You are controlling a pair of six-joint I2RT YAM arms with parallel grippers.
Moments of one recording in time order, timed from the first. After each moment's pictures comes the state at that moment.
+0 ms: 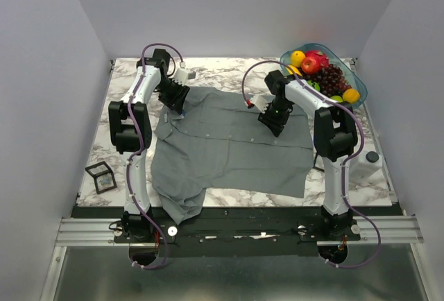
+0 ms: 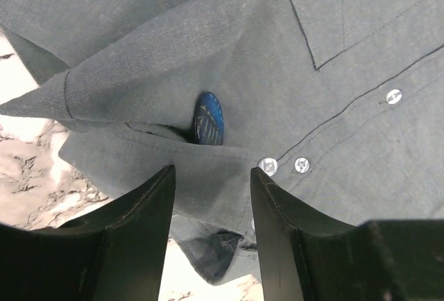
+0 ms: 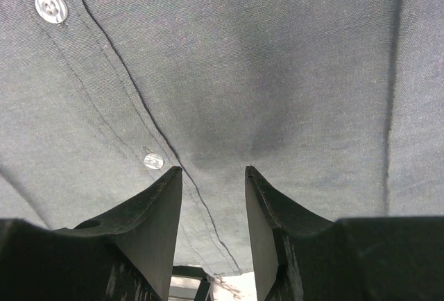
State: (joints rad) left arm -0.09 2.25 2.03 -1.13 0.38 0.53; right arm 0.35 2.17 1.75 -1.10 -0.18 -0.80
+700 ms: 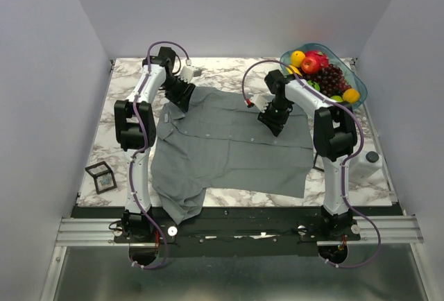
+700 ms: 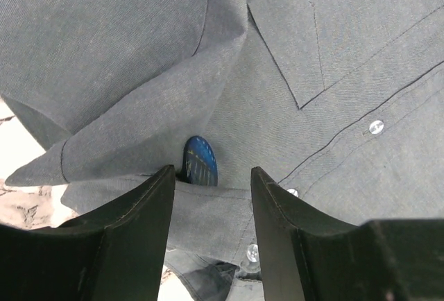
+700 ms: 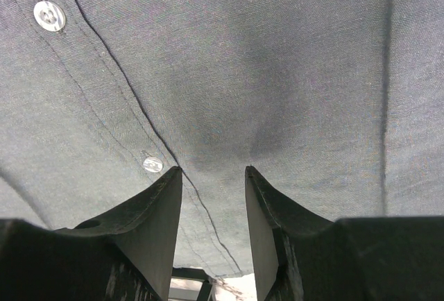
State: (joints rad) left arm -0.11 2.32 2.13 -1.13 0.42 0.53; right arm 0.35 2.18 1.76 -1.10 -0.18 -0.79
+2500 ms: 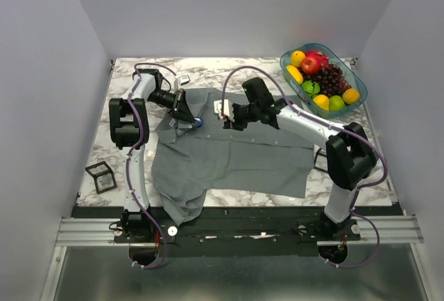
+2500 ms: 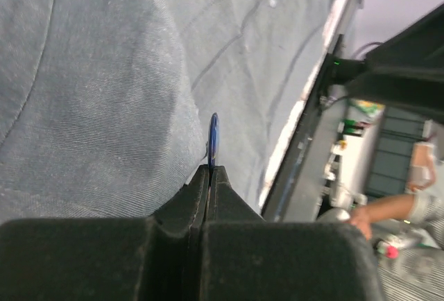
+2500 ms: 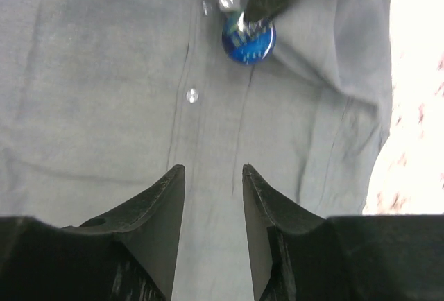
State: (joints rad) left arm -0.01 2.39 2.00 -1.33 1.09 0.46; right arm 0.62 1.84 1.42 -0.36 -0.61 -0.93
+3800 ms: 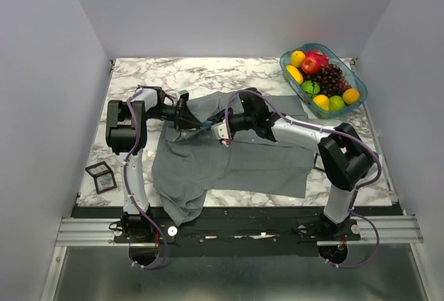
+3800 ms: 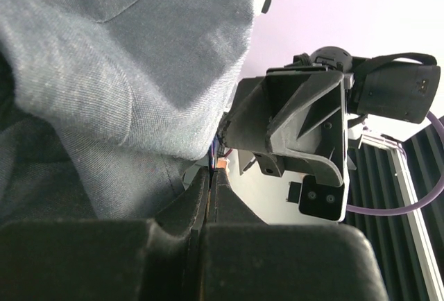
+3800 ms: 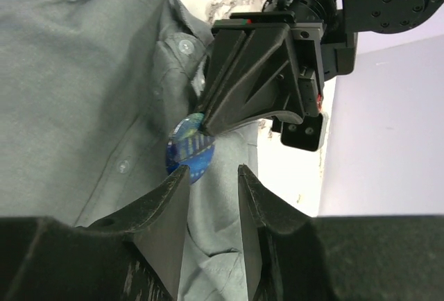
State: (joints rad) left arm -0.02 2.23 1.57 -1.14 1.46 -0.04; right arm 0.69 1.84 1.19 0.14 -0.76 -1.36
